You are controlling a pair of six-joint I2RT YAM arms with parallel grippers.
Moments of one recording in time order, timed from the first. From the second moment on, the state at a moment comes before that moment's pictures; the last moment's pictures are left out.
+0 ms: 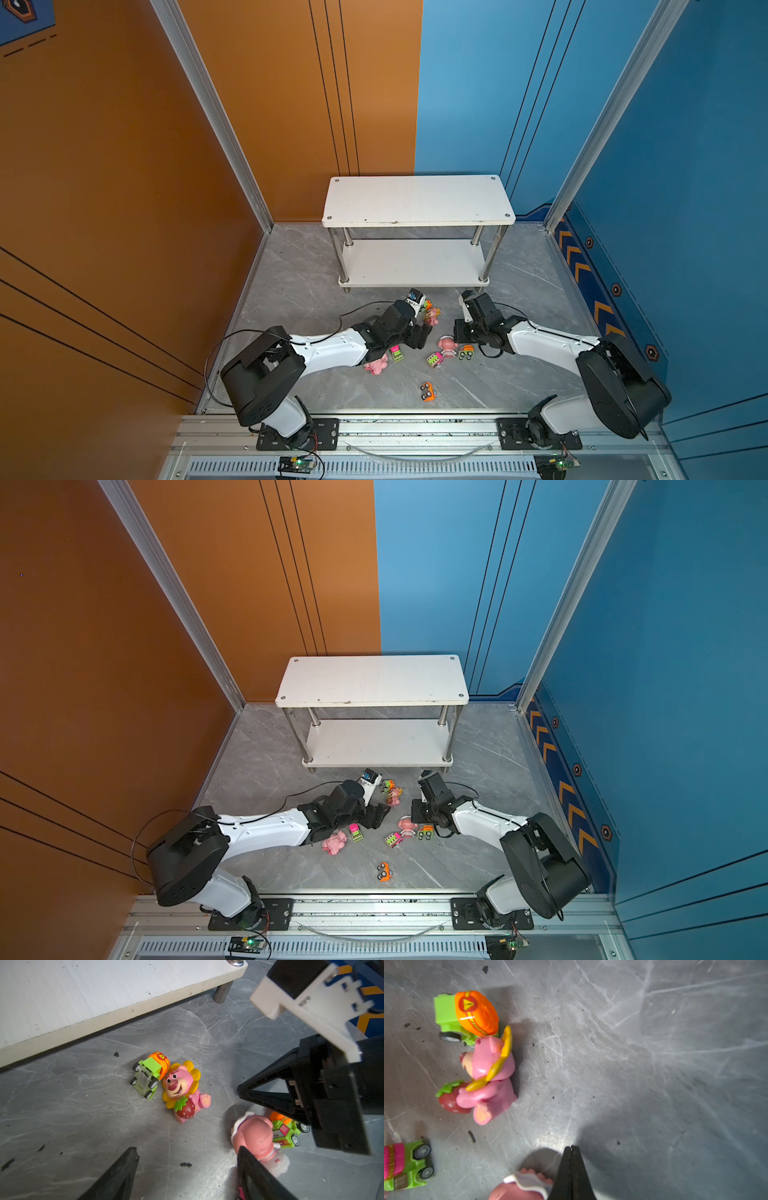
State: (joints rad) left arm -0.89 1.56 0.75 0.15 -0.07 -0.33; right arm 0.52 1.43 0.61 -0.19 -0.09 0.49
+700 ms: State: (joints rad) left arm -0.89 1.88 0.98 0.18 -0.01 -0.39; right arm 0.52 1.27 0.65 -0.31 -0.03 0.49
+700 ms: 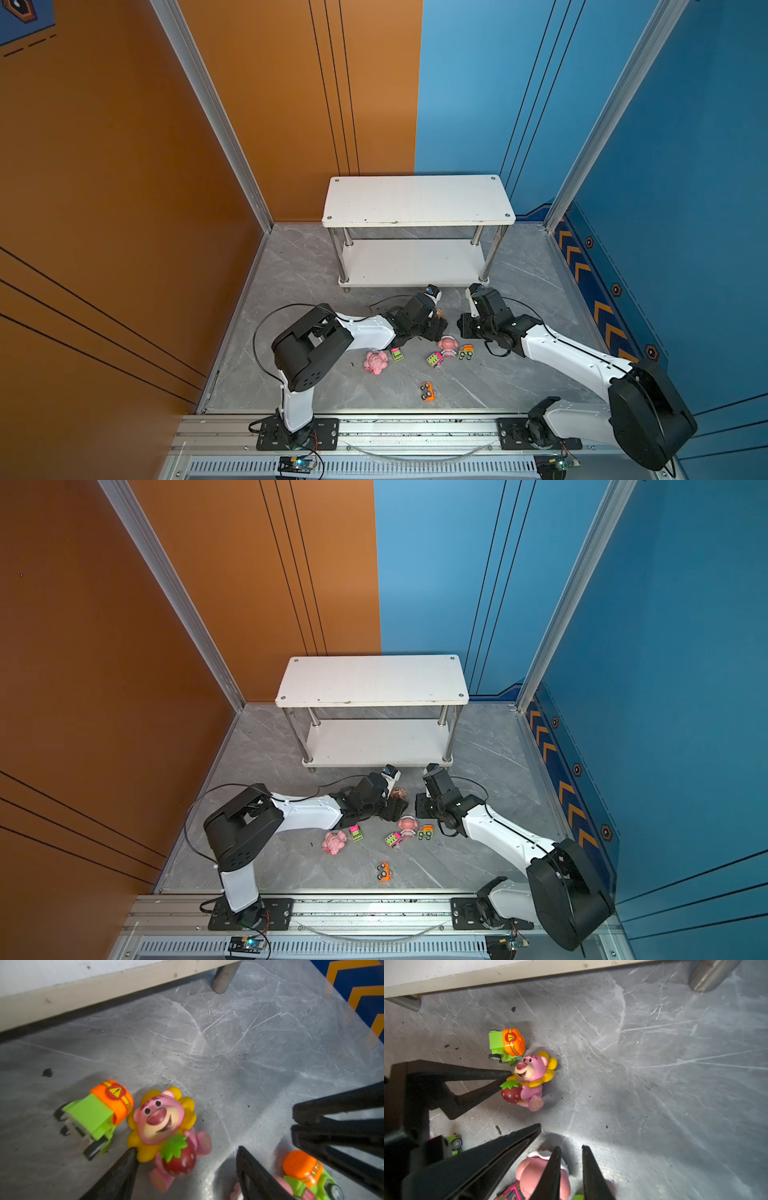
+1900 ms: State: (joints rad) left arm -0.97 1.83 0.91 0.25 -0.13 -0.23; right arm 0.37 1.21 0.64 -0.24 -0.34 0.67
